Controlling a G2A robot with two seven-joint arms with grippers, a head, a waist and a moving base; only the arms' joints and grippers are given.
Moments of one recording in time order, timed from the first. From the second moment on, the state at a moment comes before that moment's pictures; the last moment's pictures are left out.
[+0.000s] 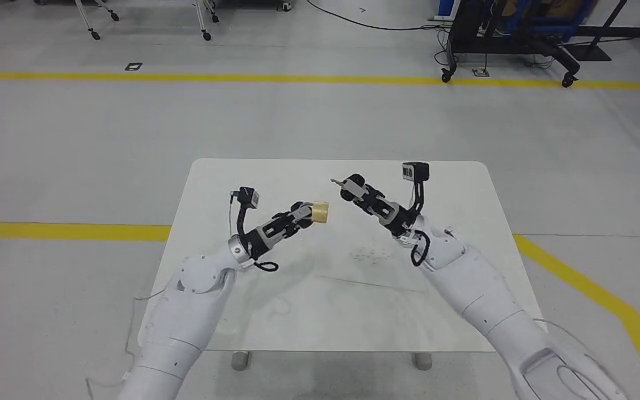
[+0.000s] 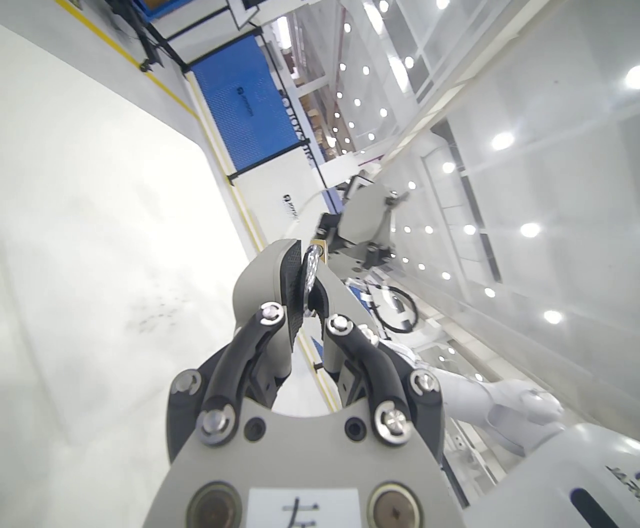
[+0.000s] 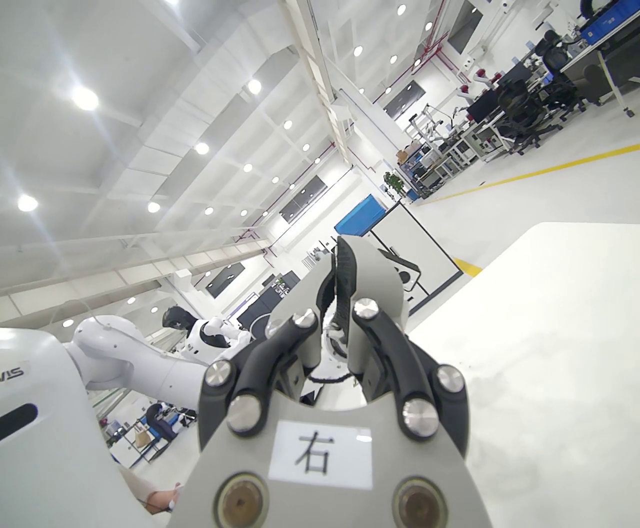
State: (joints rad) left arm 1.17 -1.30 -1.21 -1.22 -0.34 -0.52 -0.83; right arm -0.93 -1.22 0.85 -1.02 0.32 -0.99 0.38
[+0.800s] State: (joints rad) left arm 1.12 -1.30 -1.19 -1.13 -0.45 -0.57 -0.87; right arm -0.83 -1.32 0.78 -0.85 0.44 -1.01 0.58
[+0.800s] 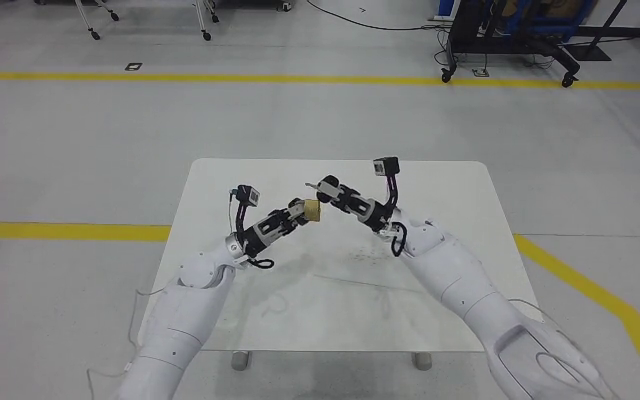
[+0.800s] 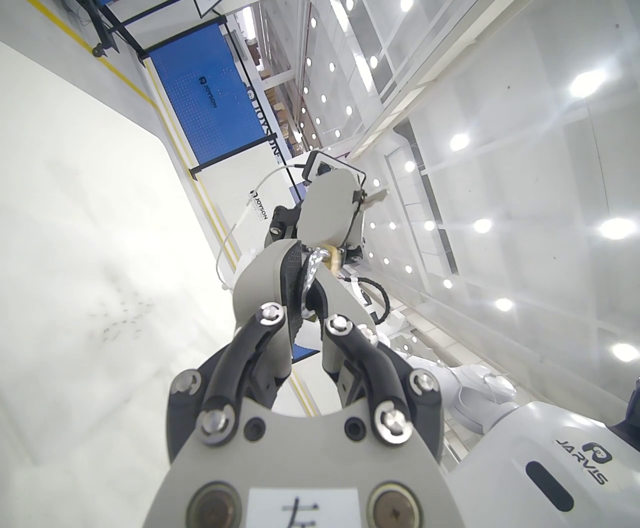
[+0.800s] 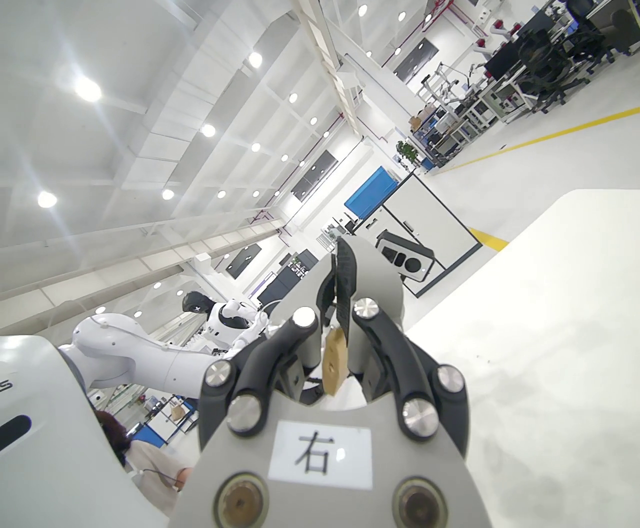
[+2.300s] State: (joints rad) left arm 1.05 -1.31 -1.15 -1.02 -0.49 -0.17 -0.90; right arm -1.00 -1.30 0.95 -1.07 0.31 -0.80 0.47
